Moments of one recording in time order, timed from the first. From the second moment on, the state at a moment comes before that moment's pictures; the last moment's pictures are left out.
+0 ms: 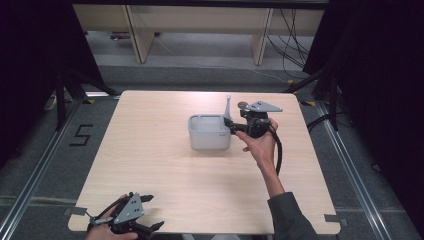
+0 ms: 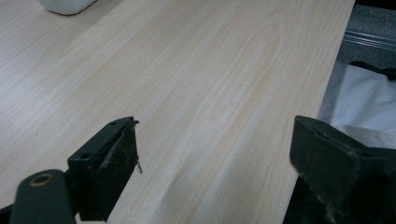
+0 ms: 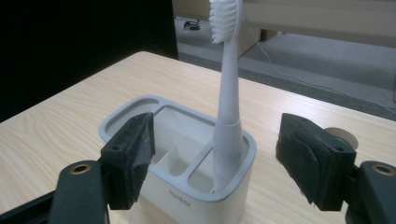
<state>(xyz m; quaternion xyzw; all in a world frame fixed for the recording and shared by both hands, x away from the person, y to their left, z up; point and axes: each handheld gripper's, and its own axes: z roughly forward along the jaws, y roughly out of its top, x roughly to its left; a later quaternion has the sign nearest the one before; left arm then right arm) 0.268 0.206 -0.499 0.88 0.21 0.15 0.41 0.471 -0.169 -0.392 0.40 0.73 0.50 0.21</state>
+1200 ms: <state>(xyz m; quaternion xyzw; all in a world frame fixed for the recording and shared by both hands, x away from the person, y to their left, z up) 0.266 0.204 -0.498 0.87 0.21 0.15 0.41 0.432 -0.176 -0.401 0.38 0.75 0.50 0.20</state>
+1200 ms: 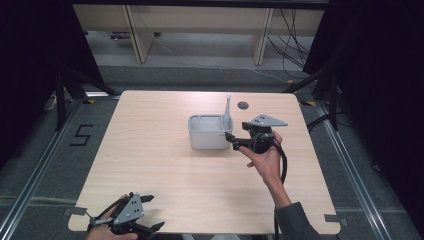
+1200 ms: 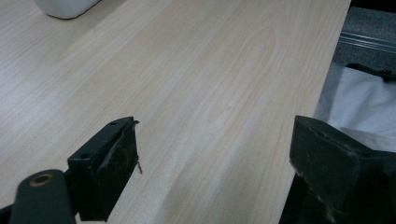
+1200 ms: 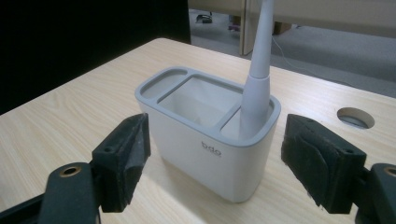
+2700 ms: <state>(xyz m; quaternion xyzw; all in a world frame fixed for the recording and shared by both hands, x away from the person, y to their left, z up) 0.266 0.204 -0.498 0.87 0.21 0.15 0.41 0.384 -0.179 -0.432 0.37 0.78 0.48 0.17</state>
